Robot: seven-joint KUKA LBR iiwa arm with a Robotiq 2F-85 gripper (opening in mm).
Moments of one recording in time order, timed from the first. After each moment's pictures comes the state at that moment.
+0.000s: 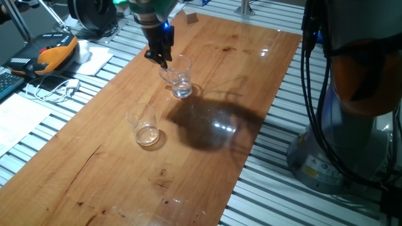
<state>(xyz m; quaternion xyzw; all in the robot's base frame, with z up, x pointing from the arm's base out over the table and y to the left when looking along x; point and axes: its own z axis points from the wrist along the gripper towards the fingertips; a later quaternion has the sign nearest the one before) 0.524 -0.016 0.184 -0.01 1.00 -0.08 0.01</state>
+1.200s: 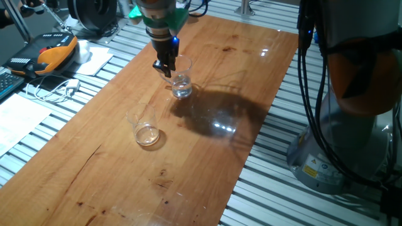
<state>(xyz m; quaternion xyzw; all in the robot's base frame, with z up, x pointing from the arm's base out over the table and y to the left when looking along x) 0.530 -0.039 0.135 -0.03 1.00 -0.06 0.04</state>
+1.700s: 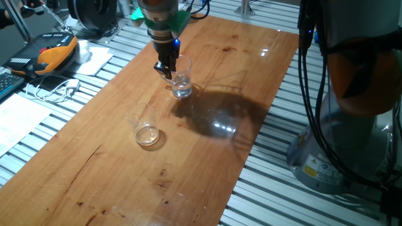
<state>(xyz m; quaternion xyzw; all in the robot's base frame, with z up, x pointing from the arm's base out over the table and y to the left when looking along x) 0.527 -0.035 0.132 -0.03 1.00 -0.05 0.04</state>
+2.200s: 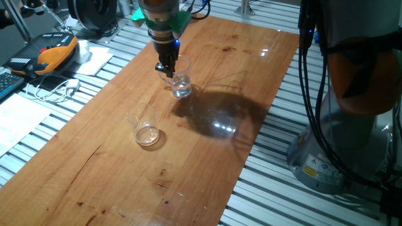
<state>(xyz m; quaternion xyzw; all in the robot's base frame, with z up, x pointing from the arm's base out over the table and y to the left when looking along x) 0.527 -0.036 0.131 -0.04 1.00 -0.05 0.04</state>
